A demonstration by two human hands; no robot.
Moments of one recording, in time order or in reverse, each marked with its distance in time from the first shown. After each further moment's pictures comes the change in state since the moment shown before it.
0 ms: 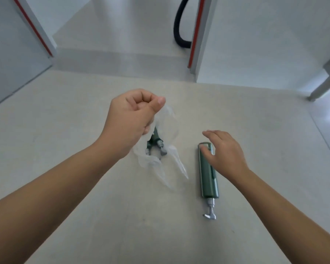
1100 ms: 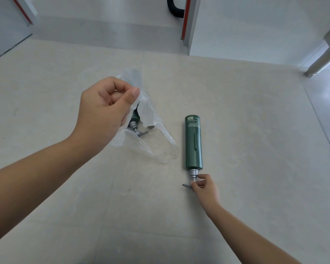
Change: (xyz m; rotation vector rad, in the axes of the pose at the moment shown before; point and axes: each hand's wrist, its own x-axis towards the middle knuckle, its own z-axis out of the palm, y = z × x) left_hand -0.048 -0.045 0.008 0.077 0.077 0.083; right_hand -0.169 0.020 0.090 0.689 -0.383 1.029
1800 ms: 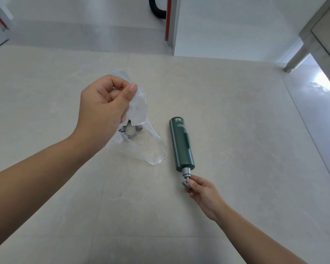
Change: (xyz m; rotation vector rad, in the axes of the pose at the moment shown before) left_hand 0.012 -0.002 0.025 -0.035 -0.035 0.012; right_hand -0.014 -0.004 -0.027 0.696 -0.292 0.117
